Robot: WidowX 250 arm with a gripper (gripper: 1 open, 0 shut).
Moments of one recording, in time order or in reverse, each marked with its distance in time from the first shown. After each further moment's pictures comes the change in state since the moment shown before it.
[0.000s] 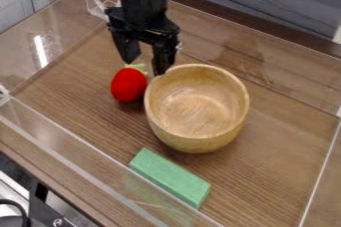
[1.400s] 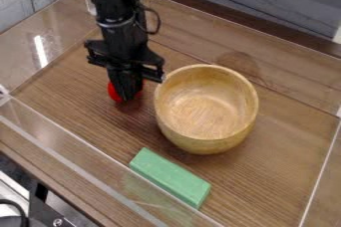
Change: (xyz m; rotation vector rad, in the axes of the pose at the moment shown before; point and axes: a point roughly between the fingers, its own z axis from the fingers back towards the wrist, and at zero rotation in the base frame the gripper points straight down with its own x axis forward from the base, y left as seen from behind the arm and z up) arm -0.036 -0.001 -0.015 0.014 0.043 0.096
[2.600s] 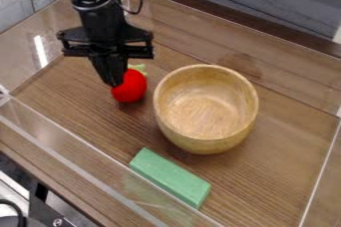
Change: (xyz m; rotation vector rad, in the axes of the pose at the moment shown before) arm -0.008 0.005 0.024 0.010 -0.077 0.320
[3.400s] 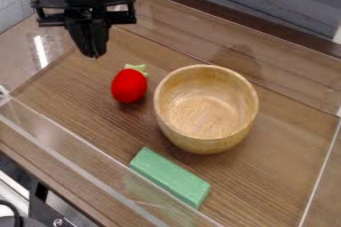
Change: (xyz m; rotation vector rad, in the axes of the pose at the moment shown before) arm 0.012 0.022 0.035 0.046 -0.014 0.140
